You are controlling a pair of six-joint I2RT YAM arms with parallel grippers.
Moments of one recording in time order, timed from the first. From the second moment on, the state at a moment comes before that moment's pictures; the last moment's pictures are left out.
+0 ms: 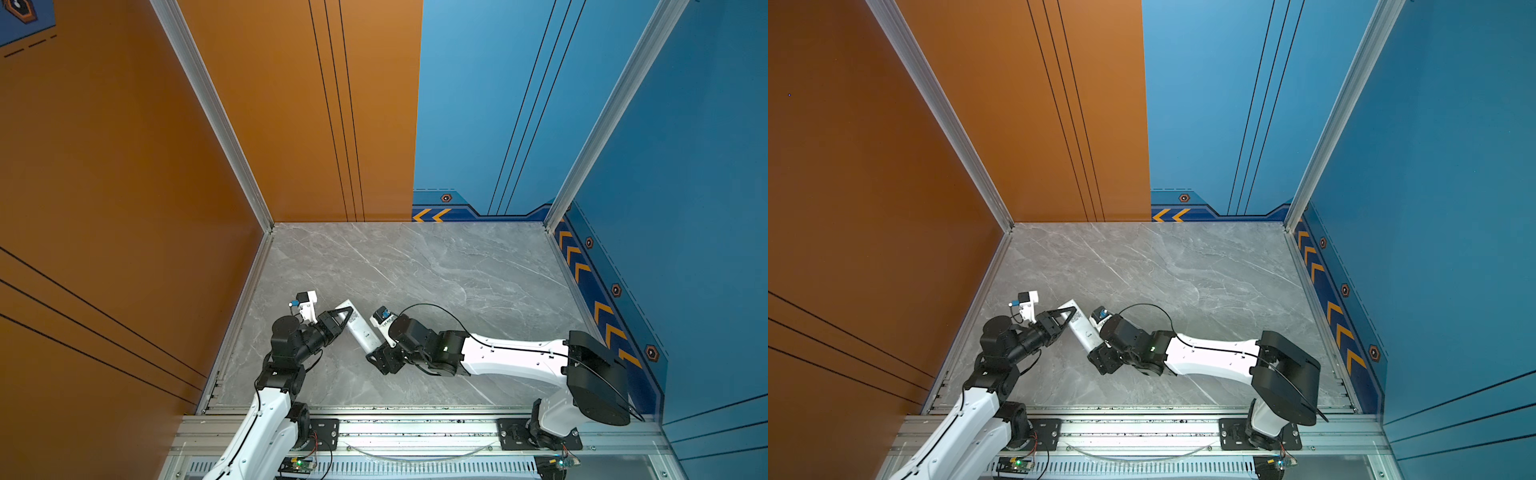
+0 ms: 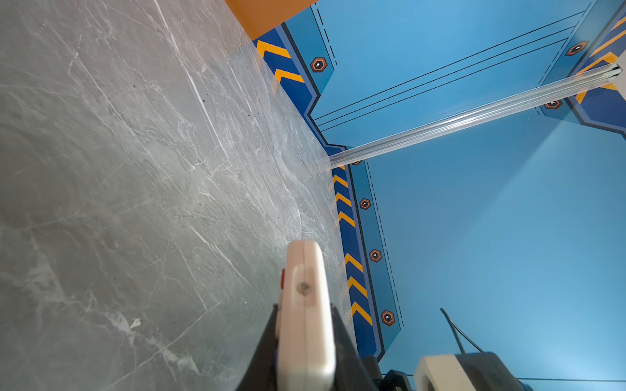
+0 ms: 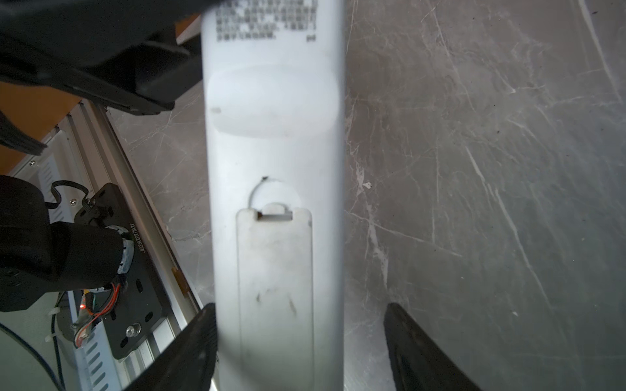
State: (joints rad) left arm -0.07 0.68 0.22 0.22 0.60 -1.06; right arm 1.16 1.60 1.01 -0.15 0.03 0.42
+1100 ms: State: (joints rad) left arm -0.07 0.67 0.22 0.20 0.58 -1.05; right arm 1.16 1.65 1.01 -0.10 -0.02 0.41
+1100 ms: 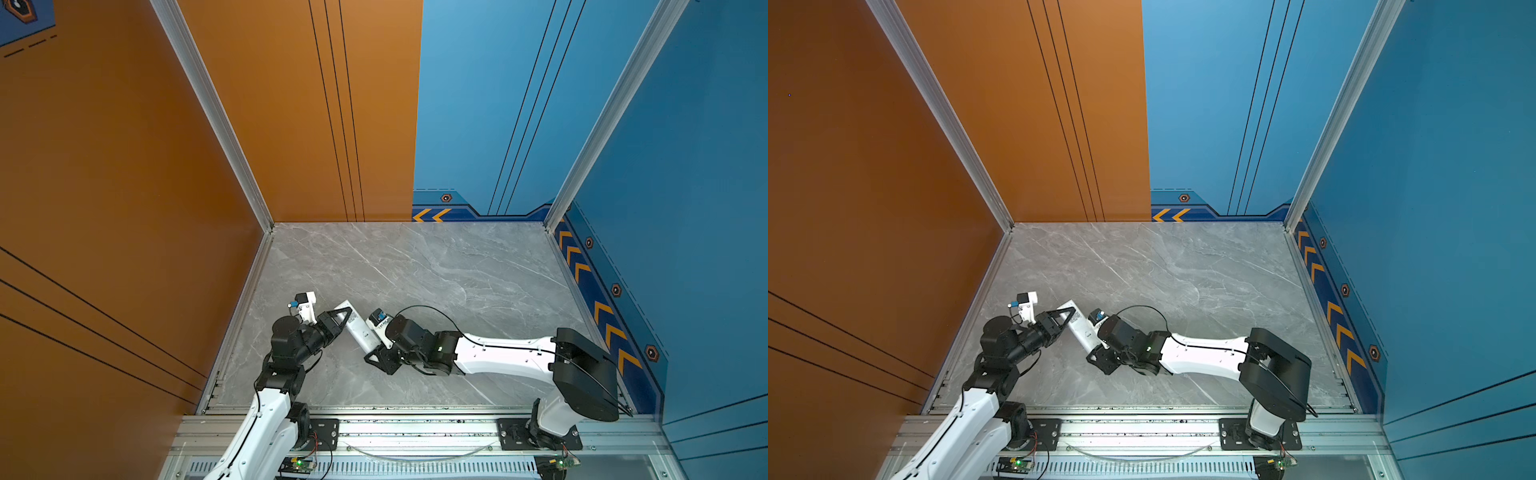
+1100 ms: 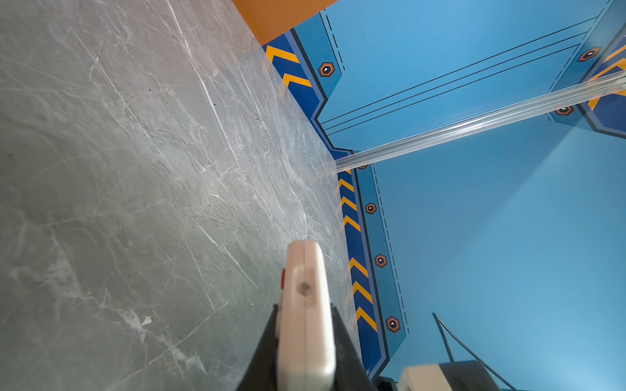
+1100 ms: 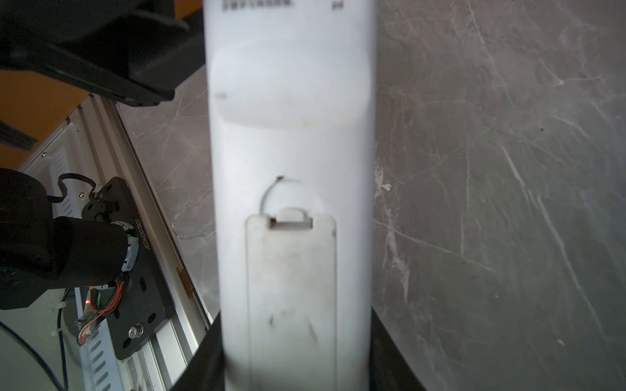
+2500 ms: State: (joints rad) left arm -0.30 0.53 0.38 0.22 0.71 -0.87; right arm 0.98 1.38 0.76 0.47 -0.60 0.58
